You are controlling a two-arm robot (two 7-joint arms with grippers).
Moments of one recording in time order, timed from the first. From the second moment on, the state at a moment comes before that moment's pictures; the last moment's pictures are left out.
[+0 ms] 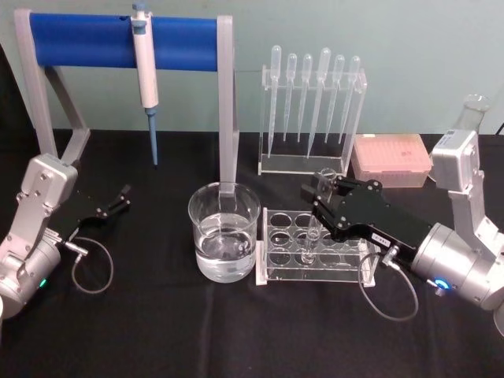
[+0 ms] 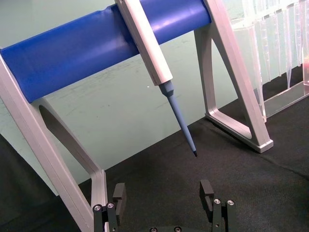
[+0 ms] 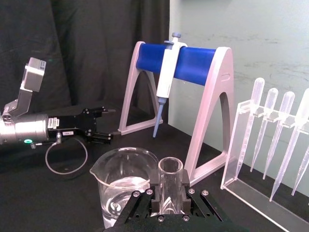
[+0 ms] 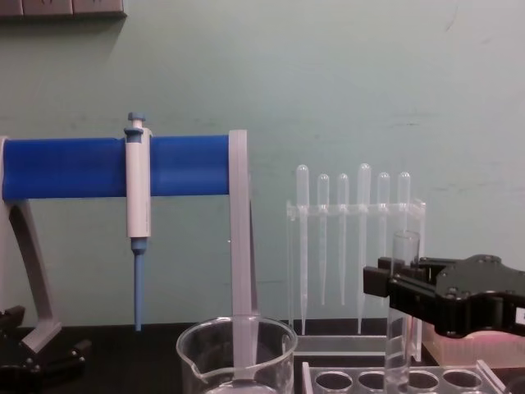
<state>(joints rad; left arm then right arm) -0.20 0.60 0.45 -1.41 -0.25 -0.12 0.03 0.19 0.54 -0.39 -1.63 0.48 -0.03 0.51</state>
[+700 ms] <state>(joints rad) -0.20 0.60 0.45 -1.41 -0.25 -0.12 0.03 0.18 0.53 -0.39 -1.61 0.45 -0.04 0.51</state>
